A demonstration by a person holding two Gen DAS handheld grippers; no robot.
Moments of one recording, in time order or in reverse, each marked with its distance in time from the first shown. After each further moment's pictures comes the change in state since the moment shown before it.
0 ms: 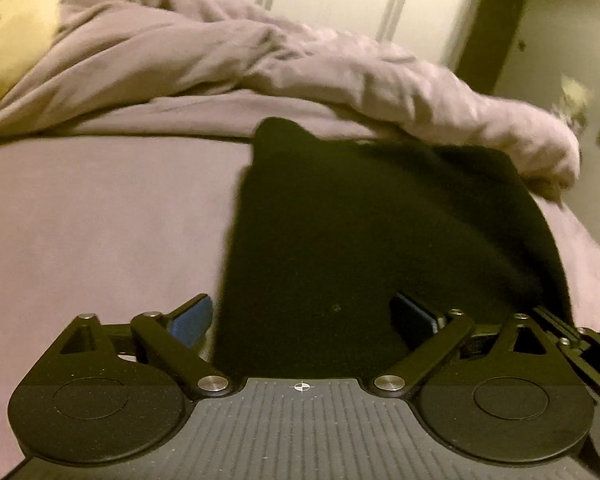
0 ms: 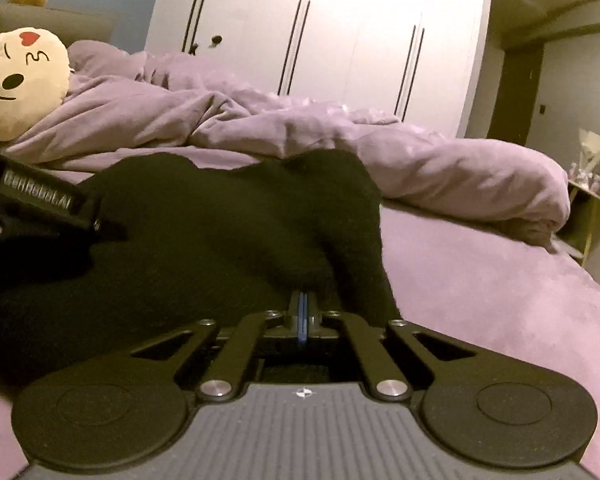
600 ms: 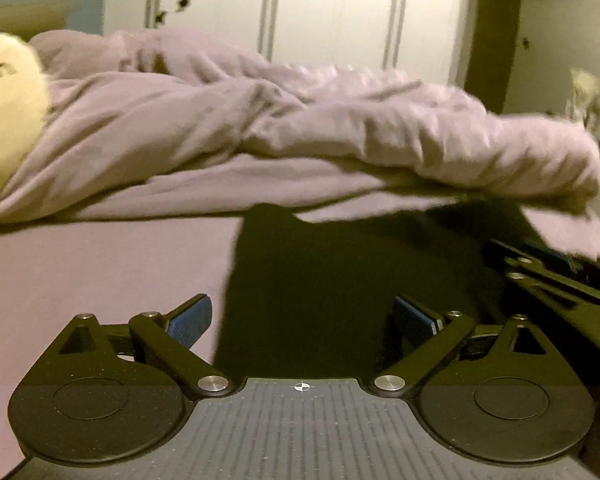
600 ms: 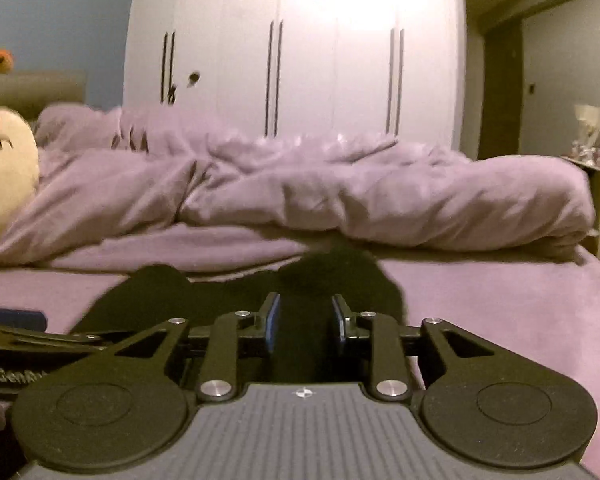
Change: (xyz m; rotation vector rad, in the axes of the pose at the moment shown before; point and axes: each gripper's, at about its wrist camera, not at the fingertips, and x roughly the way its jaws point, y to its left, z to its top) left arm 0.025 -0.043 0.051 0.133 -0.065 0.109; right arm 0.058 0.002 0.070 0.144 -0.039 0.012
